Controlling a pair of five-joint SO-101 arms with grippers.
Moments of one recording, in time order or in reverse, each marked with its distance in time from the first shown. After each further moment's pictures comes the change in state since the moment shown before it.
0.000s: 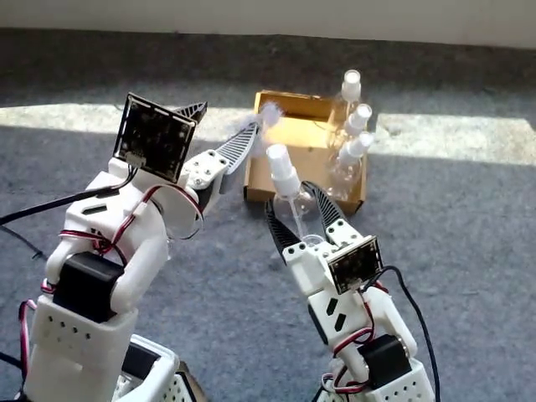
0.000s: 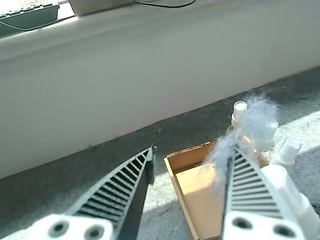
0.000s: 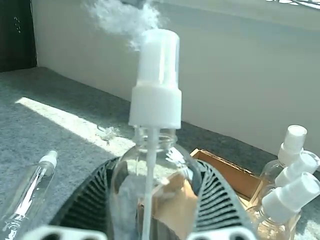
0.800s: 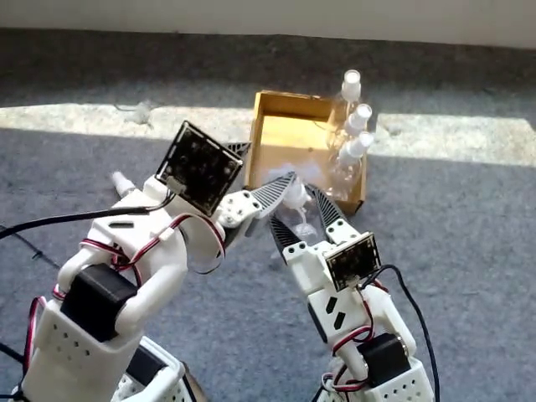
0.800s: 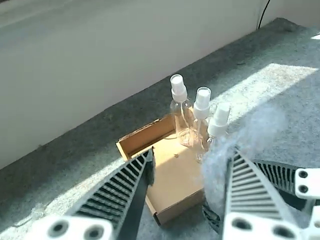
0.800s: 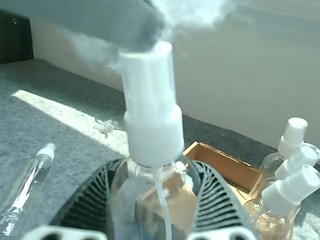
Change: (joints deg) left arm 13.8 2.1 -1.0 9.9 -0.7; right arm 0.2 0.1 0.1 0.1 0.1
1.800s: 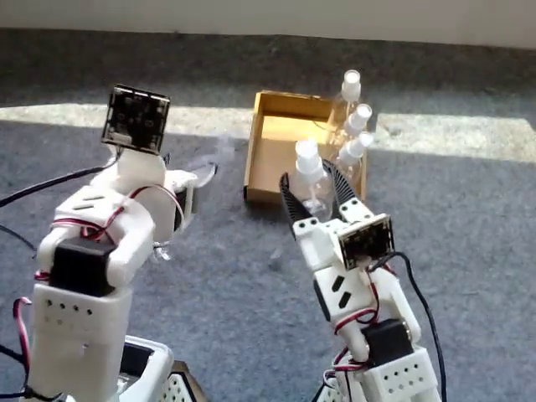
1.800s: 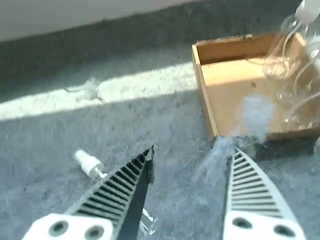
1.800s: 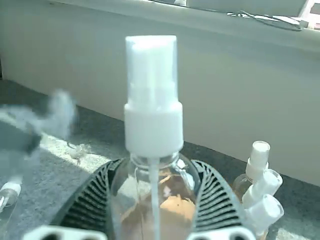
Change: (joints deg) left arm -23.6 0.8 2.8 10.3 6.1; right arm 5.4 20.6 -9.9 -12.2 0.0
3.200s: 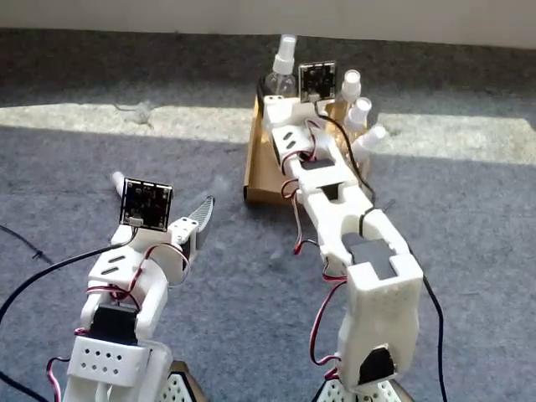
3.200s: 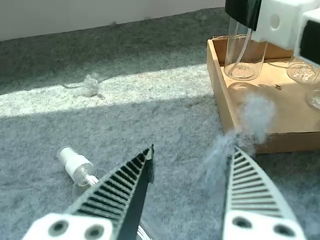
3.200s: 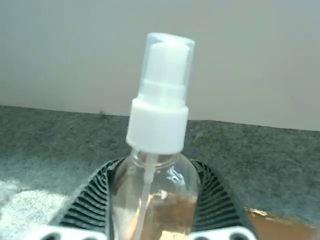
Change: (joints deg) left arm -2.6 -31.5 51.8 -31.7 0.5; right arm 4.8 108.7 -63.5 -35.8 -14.4
